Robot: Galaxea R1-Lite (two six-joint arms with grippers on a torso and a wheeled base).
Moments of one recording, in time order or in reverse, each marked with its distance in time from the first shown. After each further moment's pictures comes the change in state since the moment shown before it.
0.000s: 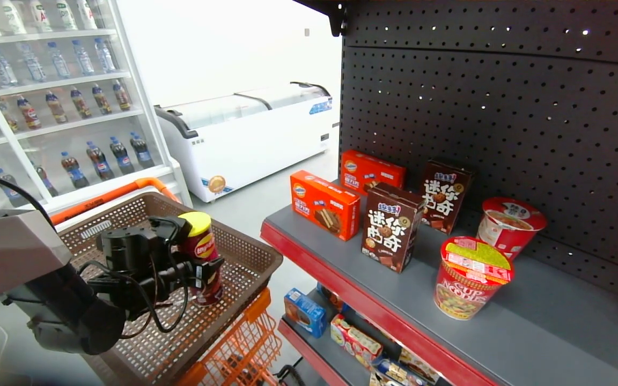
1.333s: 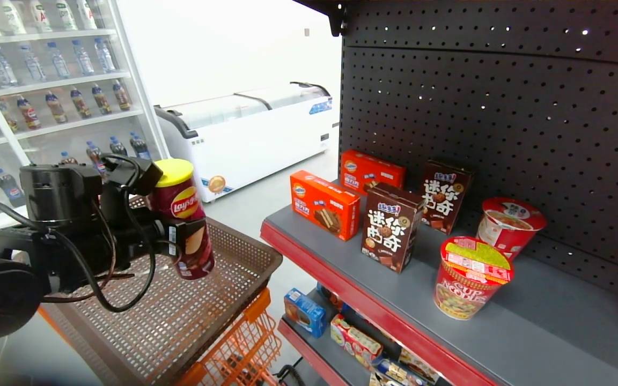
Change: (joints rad) left arm -0.073 -0.489 -0.106 0.536 0.043 -0.017; right arm 0.000 0.000 0.000 0.000 0.000 0.000
